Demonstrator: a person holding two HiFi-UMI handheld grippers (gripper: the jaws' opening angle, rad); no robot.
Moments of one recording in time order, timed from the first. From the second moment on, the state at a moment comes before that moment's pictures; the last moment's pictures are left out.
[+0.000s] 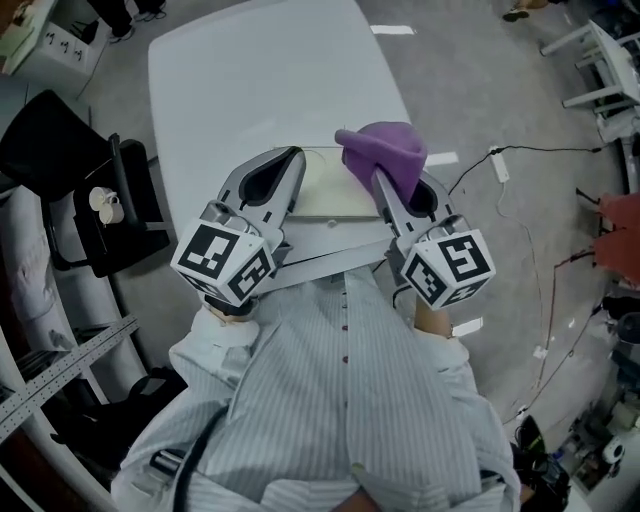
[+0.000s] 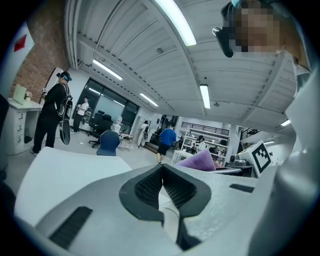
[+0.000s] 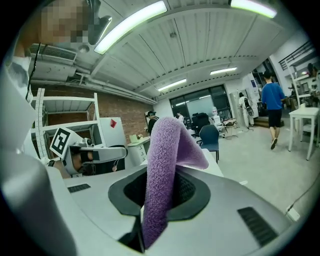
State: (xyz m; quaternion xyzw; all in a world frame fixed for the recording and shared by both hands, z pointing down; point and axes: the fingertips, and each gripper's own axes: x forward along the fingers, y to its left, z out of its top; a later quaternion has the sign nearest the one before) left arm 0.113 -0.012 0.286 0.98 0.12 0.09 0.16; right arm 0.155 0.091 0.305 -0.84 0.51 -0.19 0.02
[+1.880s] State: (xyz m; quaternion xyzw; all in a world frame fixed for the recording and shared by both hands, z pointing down) left arm 0.076 -0.061 0.414 0.96 -0.07 0.24 0.16; right arm 0.139 -0.029 0.358 -0.67 0.69 -0.25 -0.05
